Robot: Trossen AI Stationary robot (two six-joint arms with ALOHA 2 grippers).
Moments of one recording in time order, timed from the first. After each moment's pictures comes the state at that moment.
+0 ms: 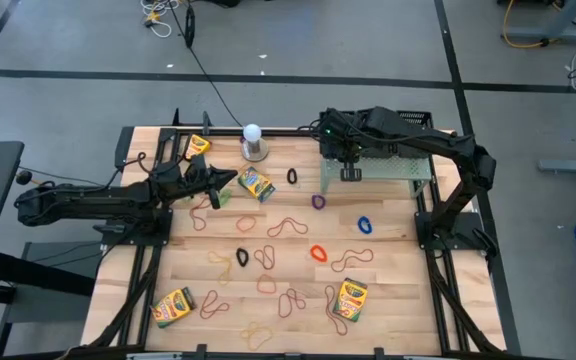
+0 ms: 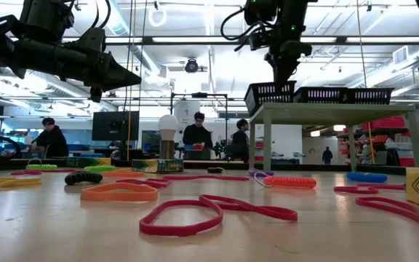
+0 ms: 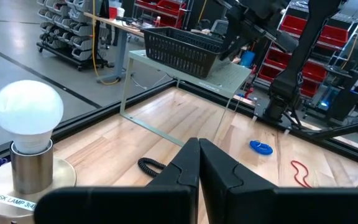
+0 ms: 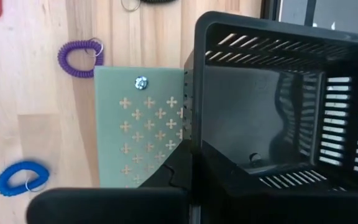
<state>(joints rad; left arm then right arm) 0.31 0.73 0.16 0.53 -0.10 -0.24 -0.39 1.69 1.64 -1.26 0.21 -0.45</state>
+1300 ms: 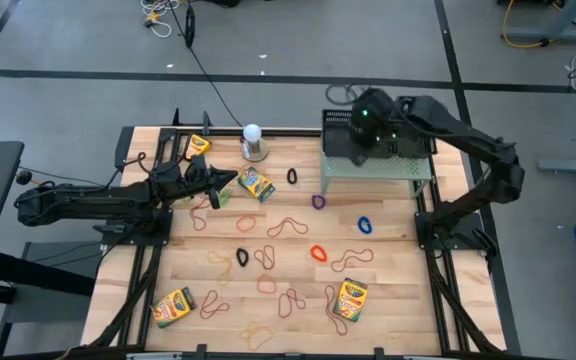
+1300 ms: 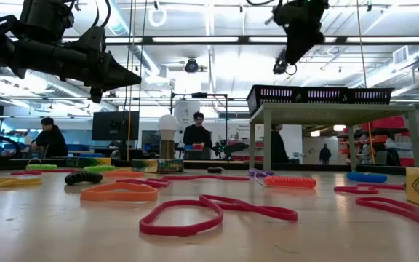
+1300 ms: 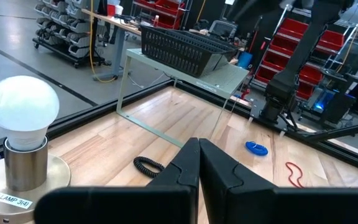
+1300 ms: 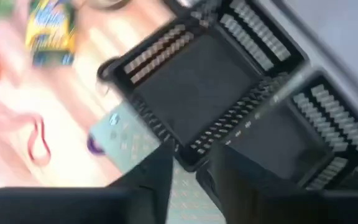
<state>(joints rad) 0.31 0.73 0.16 0.53 -0.10 -0.27 -0.47 1.47 1.64 -1.26 0.17 0.22</state>
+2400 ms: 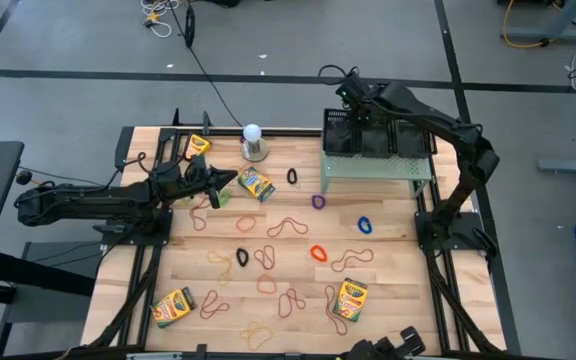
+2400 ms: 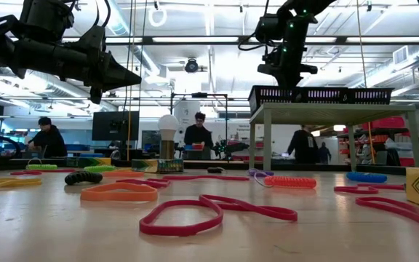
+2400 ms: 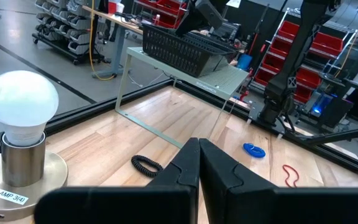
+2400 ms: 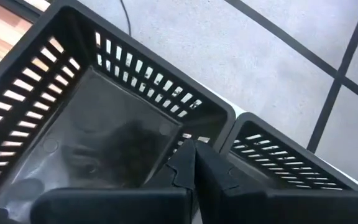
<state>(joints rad) 0.31 0.73 0.16 0.53 -0.10 -0.30 -0.66 1.70 1.64 -1.10 0.34 0.29</state>
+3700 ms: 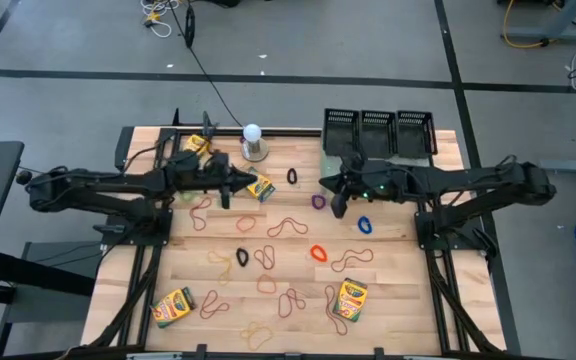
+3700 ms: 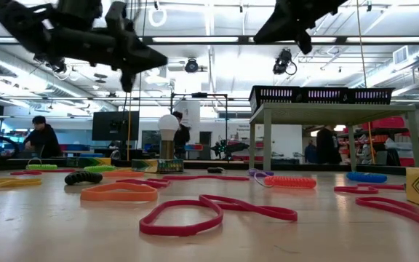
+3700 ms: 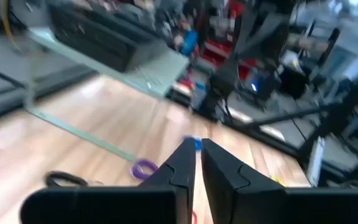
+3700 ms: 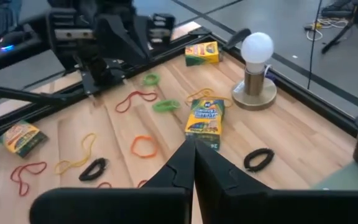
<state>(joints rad) 0.31 1.03 0.41 0.53 0.18 -0.35 0.00 1.20 0.96 -0.22 0.30 0.38</state>
